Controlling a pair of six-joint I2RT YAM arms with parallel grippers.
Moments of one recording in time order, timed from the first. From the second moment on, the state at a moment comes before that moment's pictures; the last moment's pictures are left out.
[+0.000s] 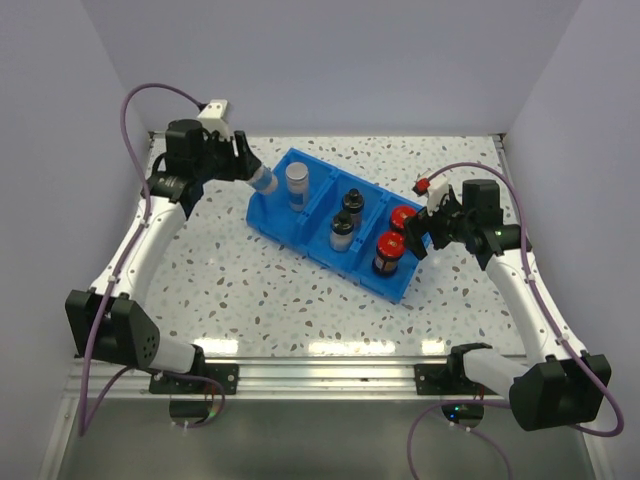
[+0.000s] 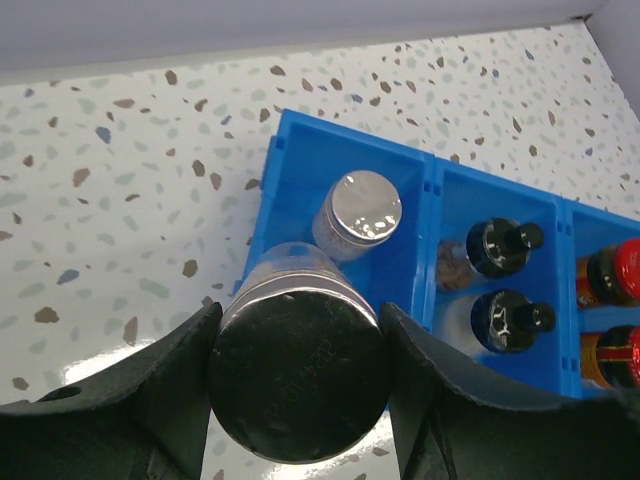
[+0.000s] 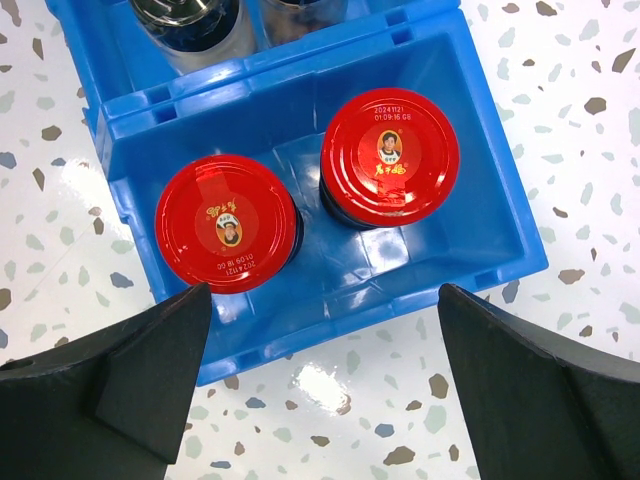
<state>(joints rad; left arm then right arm) -0.16 1.41 1.36 -0.34 0.24 -0.18 0.12 1.11 0.99 -0.63 -0.41 -0.41</state>
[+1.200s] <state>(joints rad) -0.34 1.62 1.24 -0.35 0.19 -0.15 0.12 1.11 0.99 -0.63 -0.40 -0.42</state>
